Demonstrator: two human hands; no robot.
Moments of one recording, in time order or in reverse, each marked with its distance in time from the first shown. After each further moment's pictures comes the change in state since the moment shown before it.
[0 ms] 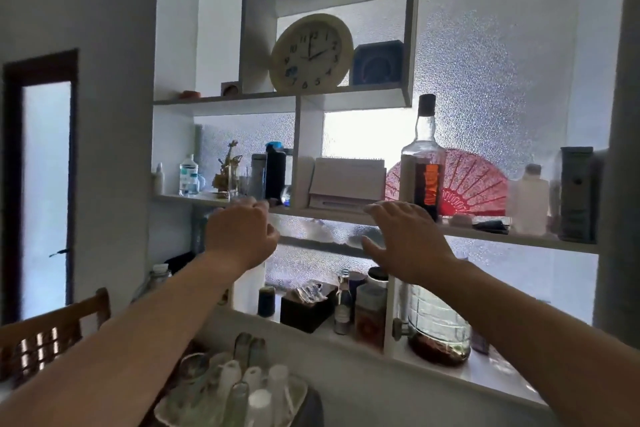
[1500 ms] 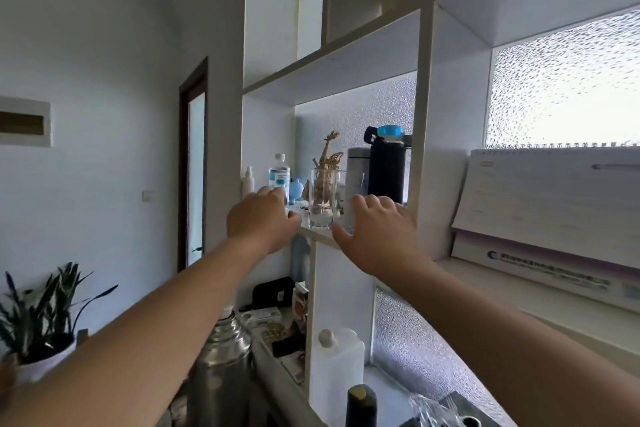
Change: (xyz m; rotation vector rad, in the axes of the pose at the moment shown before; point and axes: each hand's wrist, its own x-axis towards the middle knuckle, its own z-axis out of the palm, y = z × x) left_hand 0.242 -0.148 0.283 0.183 -0.037 -0.448; right_hand 0.380 -0.035 0.345 0.421 0.048 -0.176
